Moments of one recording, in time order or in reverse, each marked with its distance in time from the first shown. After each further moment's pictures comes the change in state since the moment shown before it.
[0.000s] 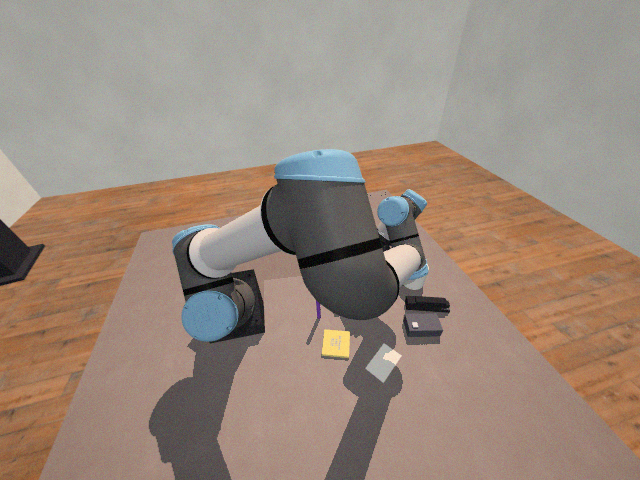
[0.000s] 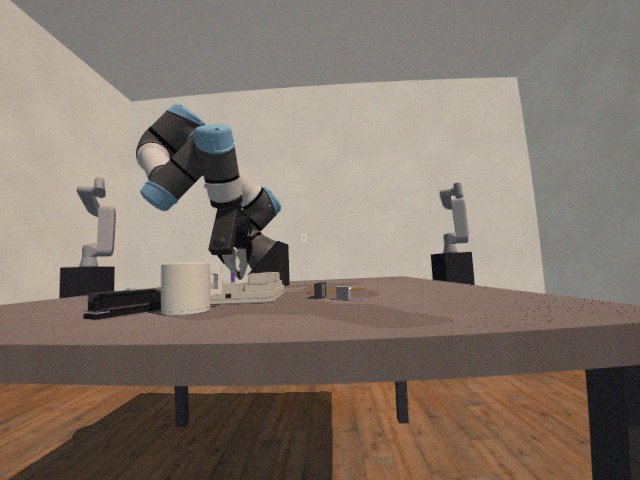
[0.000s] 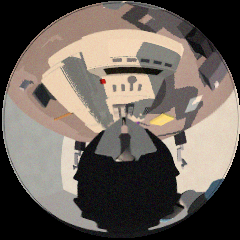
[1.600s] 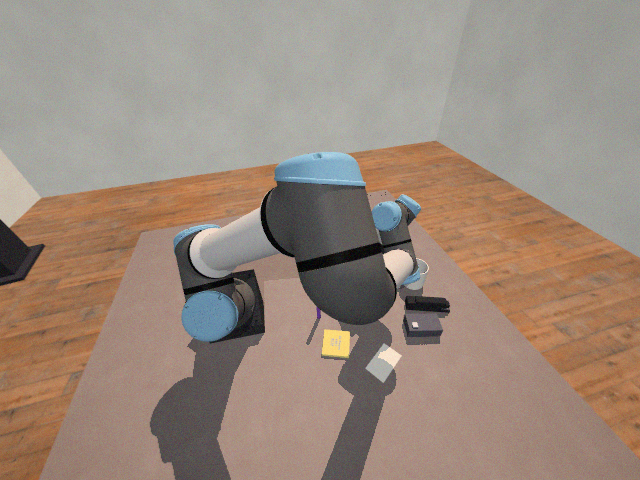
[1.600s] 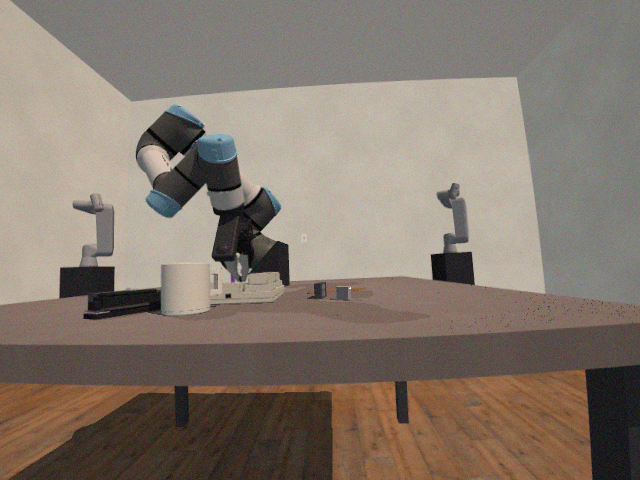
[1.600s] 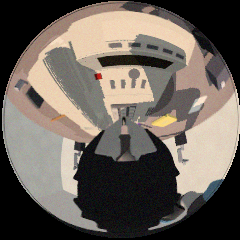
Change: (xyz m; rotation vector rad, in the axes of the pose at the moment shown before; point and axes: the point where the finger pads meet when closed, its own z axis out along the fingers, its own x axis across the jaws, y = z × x) arm 0.000 0.006 0.021 0.000 0.000 0.000
